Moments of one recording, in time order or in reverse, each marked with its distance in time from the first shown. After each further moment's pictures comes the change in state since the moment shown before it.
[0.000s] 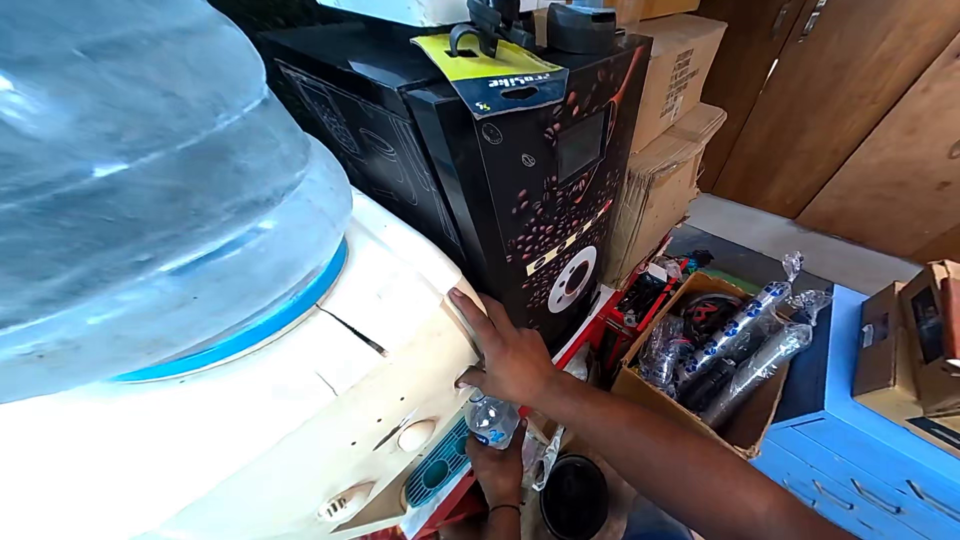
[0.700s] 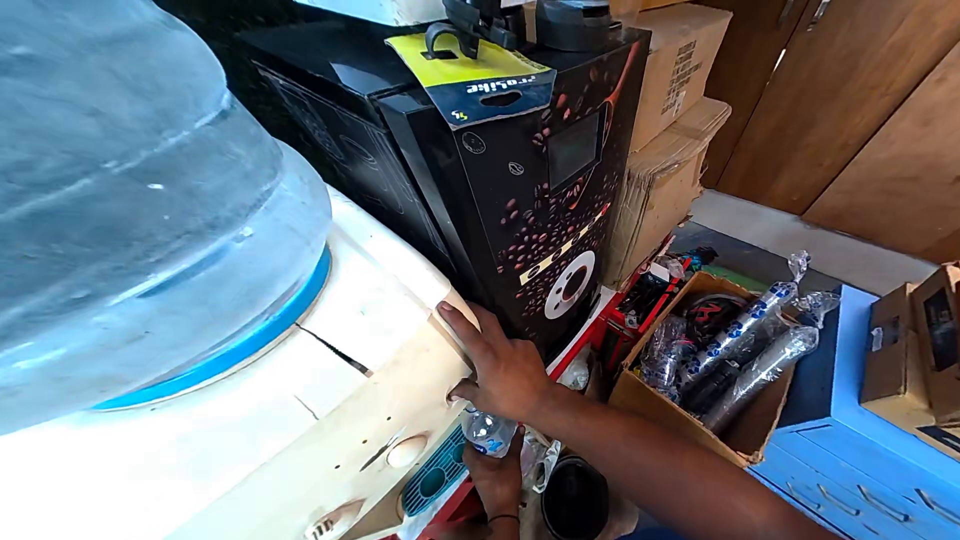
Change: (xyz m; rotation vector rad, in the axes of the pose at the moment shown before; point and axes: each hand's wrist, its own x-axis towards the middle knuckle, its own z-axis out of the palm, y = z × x) left_hand -0.003 0.006 0.004 -0.013 0.023 -0.026; right_hand 0.000 0.002 0.002 0.016 -0.008 -0.006
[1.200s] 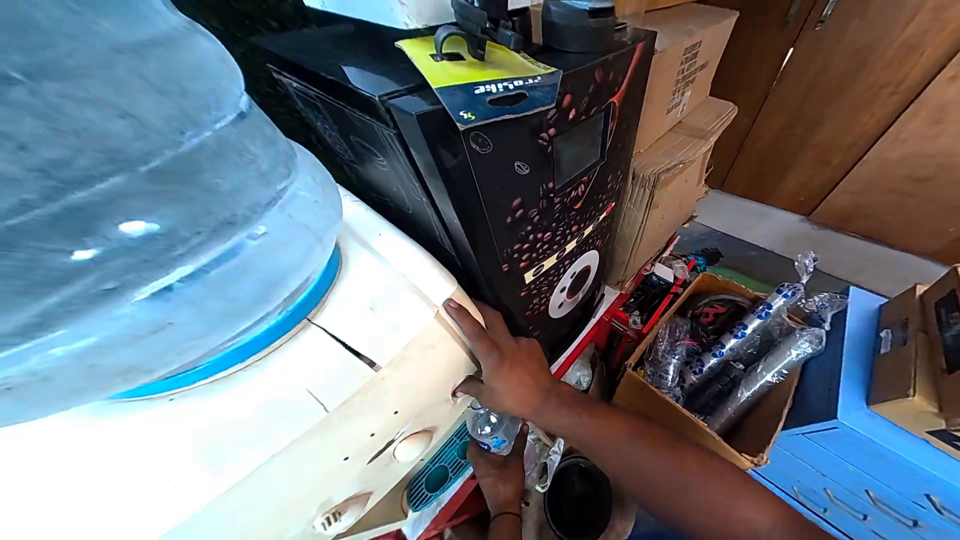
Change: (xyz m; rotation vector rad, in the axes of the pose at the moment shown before) left_hand 0.000 0.000 -0.001 0.025 -0.004 -0.016; right_hand -0.001 0.000 0.000 -0.018 0.018 -0.009
